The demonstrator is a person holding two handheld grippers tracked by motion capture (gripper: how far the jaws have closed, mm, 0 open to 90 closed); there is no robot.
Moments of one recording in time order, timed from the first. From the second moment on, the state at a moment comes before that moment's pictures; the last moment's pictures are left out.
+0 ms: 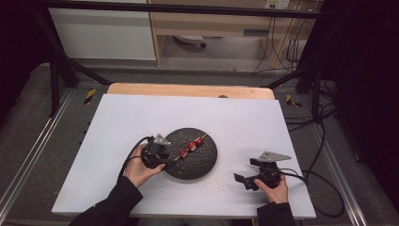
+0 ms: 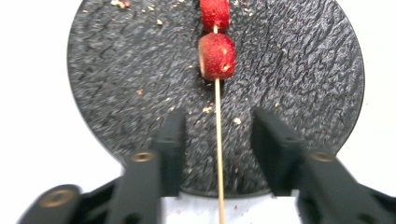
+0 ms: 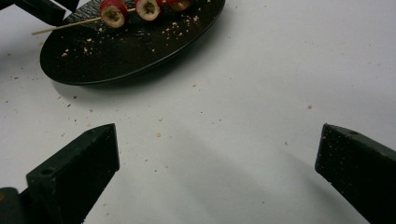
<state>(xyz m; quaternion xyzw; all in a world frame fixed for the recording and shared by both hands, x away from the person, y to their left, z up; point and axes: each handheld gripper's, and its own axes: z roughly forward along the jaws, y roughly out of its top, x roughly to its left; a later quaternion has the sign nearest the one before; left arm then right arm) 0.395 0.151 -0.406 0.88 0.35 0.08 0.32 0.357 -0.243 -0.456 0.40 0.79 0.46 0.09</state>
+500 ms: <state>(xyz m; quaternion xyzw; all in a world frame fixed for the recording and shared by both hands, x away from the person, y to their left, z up) 0.378 0.204 -0.411 0.86 0.33 0.12 0.36 0.357 -0.244 -0.456 0.40 0.79 0.46 0.10</state>
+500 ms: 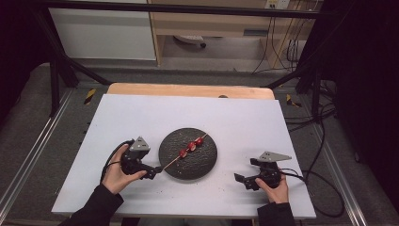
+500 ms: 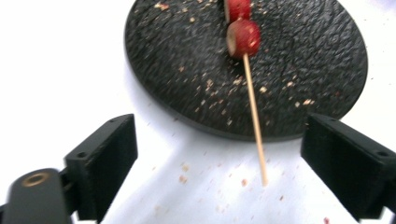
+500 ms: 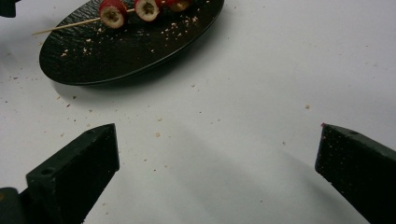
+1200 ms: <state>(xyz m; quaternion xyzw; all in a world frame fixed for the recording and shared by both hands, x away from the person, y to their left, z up) 0.347 0.271 -0.445 0.83 0.36 0.15 0.40 0.356 -0.248 -0.460 0.41 0.79 0.44 0.09</state>
